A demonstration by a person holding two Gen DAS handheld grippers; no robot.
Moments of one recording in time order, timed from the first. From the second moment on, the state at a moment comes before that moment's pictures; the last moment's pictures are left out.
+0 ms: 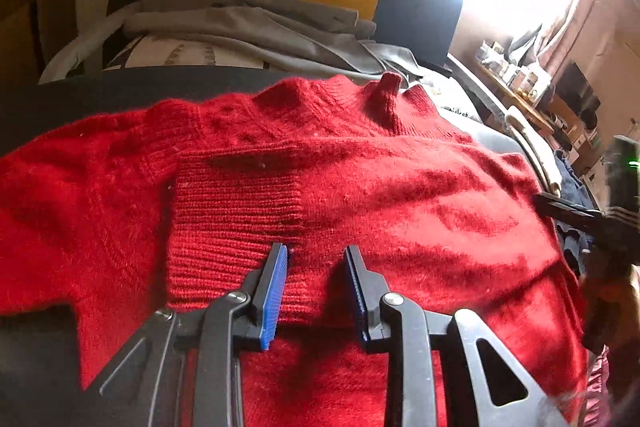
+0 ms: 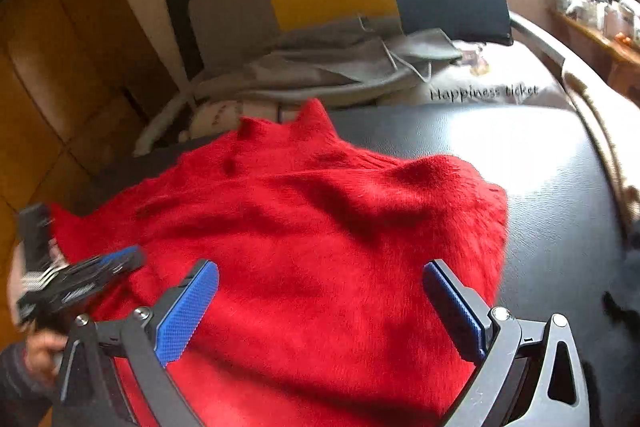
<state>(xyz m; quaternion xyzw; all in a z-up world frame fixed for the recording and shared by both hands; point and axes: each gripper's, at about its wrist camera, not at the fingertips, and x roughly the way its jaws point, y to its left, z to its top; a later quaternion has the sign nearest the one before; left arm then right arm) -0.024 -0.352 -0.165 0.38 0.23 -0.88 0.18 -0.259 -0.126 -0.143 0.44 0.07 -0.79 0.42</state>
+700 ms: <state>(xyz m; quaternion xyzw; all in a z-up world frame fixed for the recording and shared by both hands) -0.099 -0.410 -0.112 0.38 0.19 -0.90 0.09 -0.272 -0.147 -0.112 0.42 0.12 -0.78 0.46</state>
